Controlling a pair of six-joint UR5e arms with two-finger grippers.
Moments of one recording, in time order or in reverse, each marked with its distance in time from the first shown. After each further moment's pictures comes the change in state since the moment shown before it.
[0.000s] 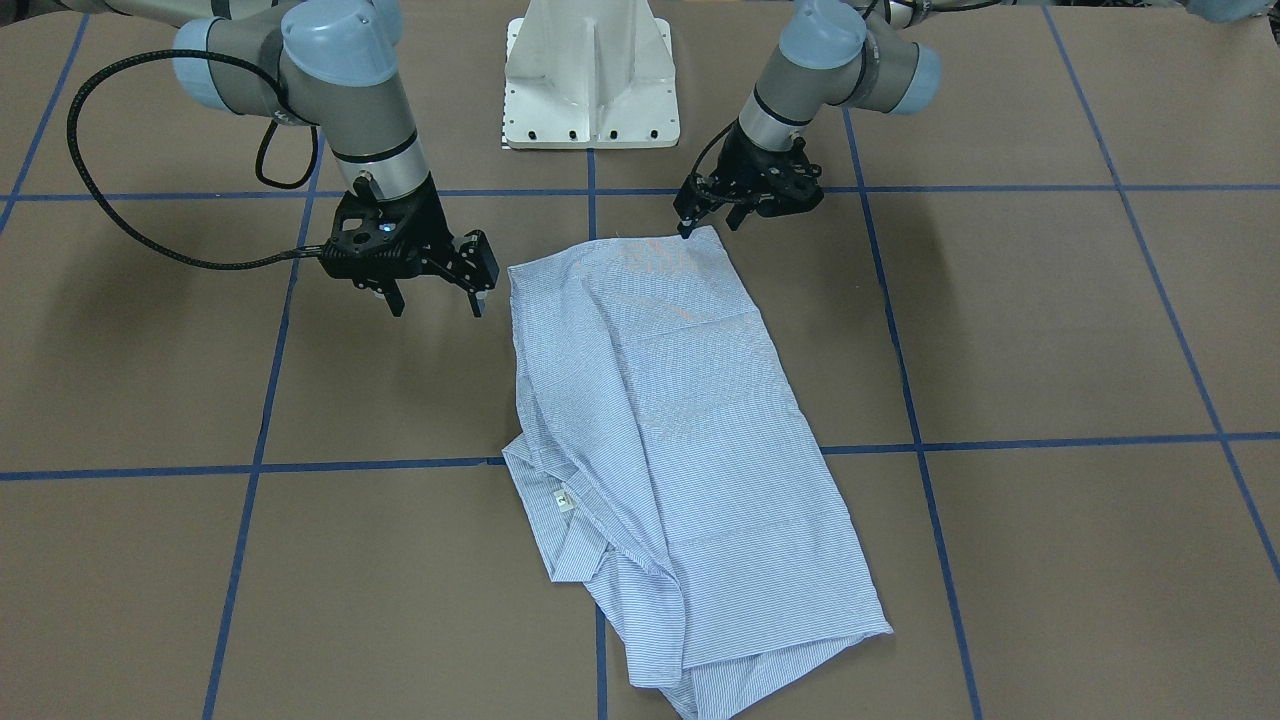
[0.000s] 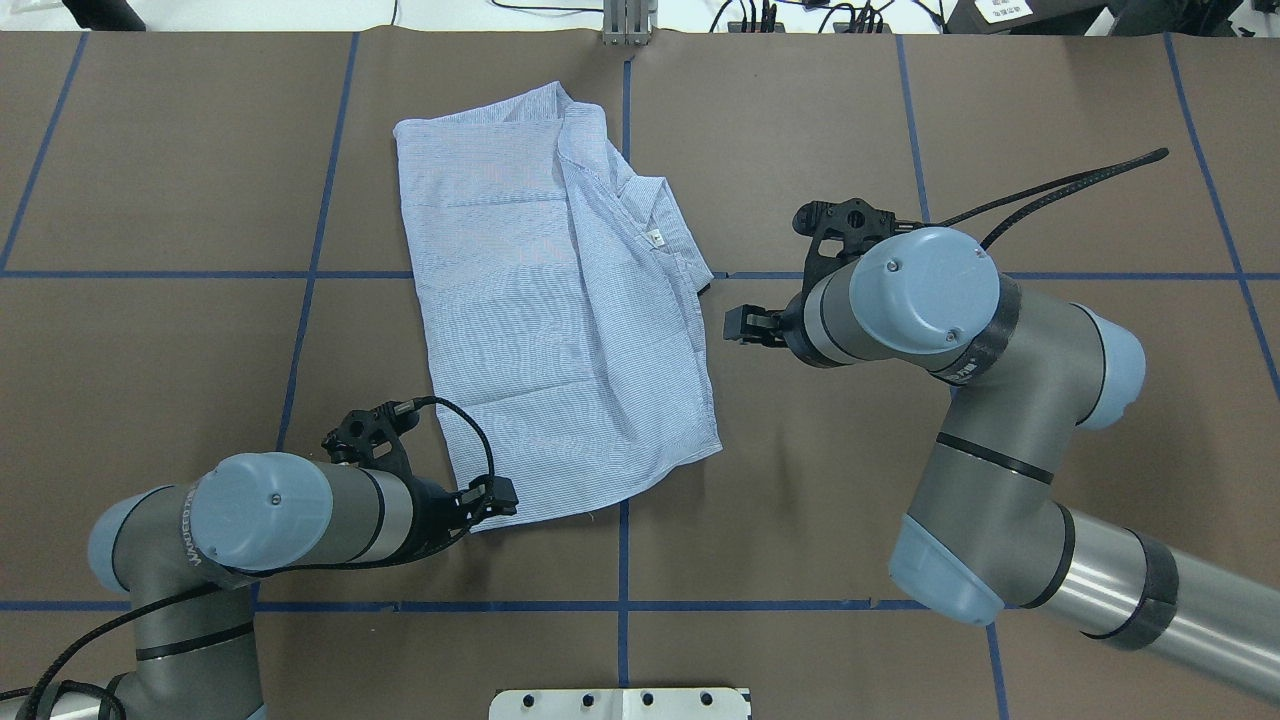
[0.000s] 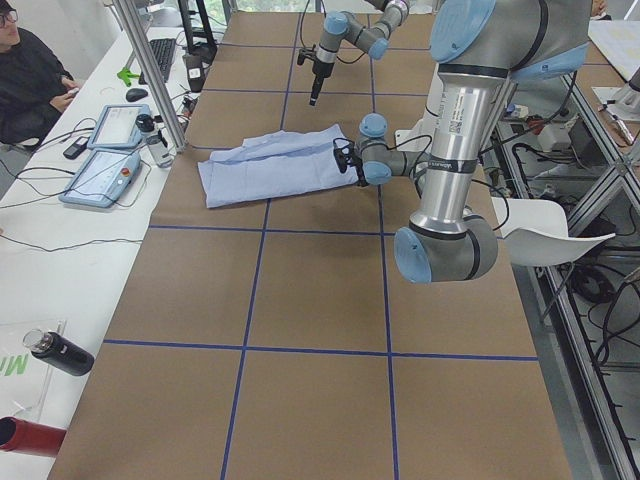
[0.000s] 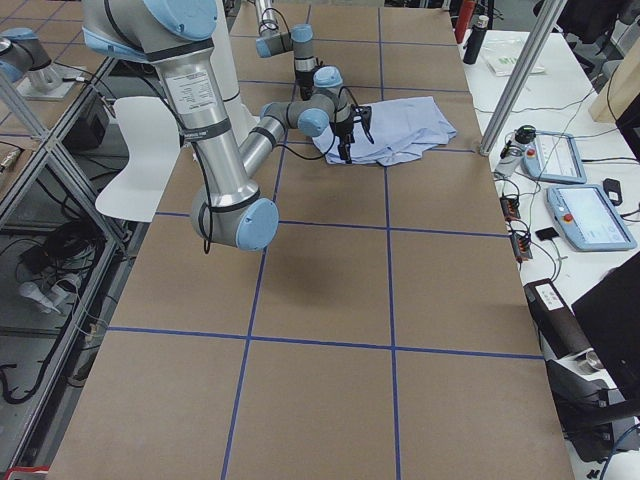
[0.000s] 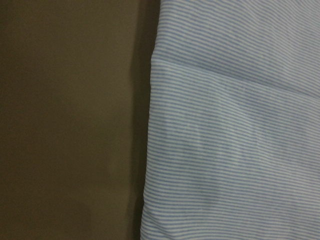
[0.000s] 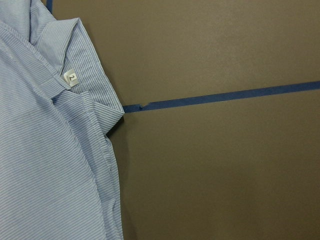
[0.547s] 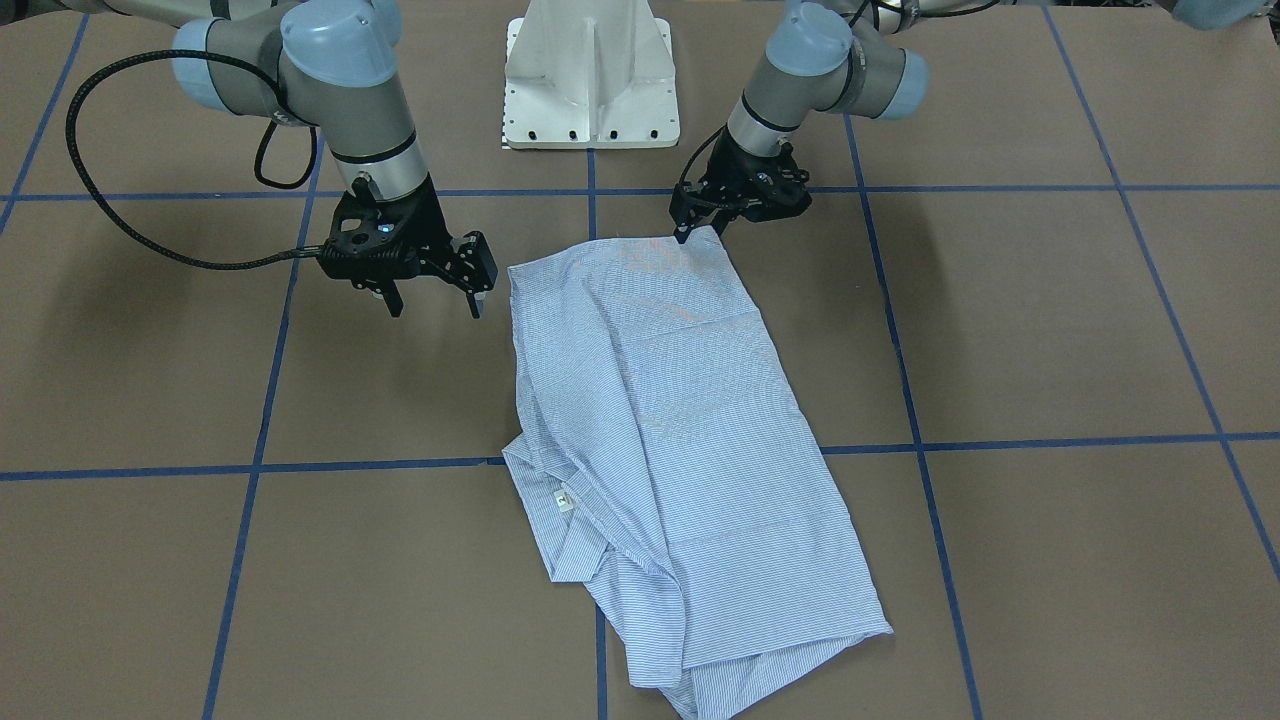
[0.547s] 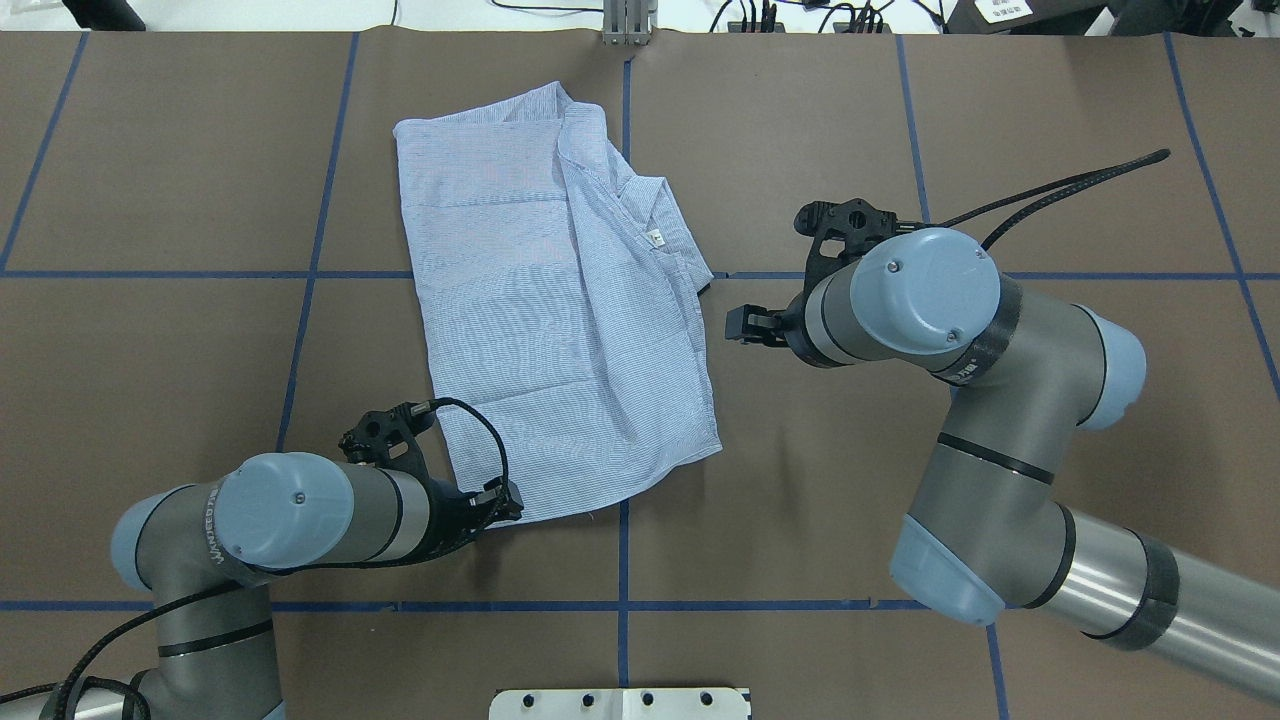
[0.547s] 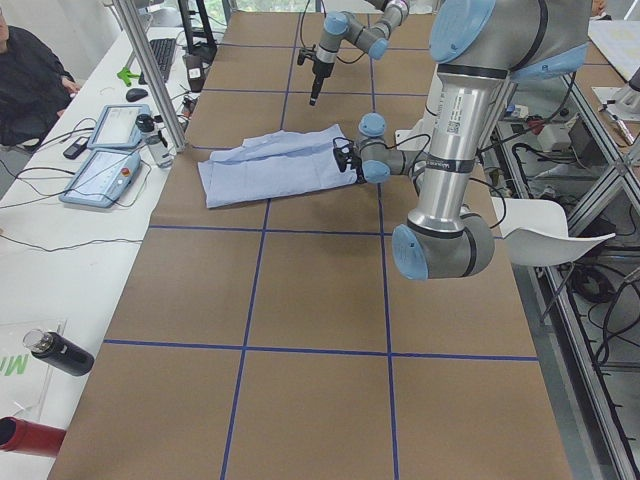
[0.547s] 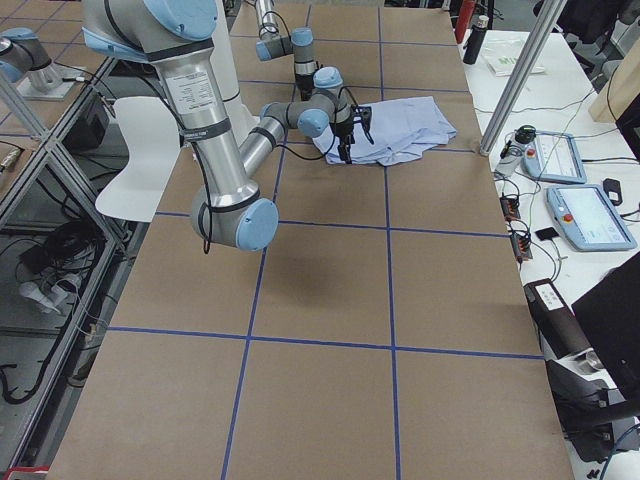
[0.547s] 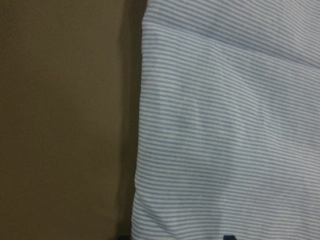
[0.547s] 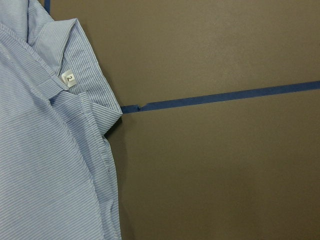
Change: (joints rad) left arm 0.002 -0.026 0.025 0.003 0.001 0.000; right arm 0.000 -0.002 0.000 0.000 -0.002 0.002
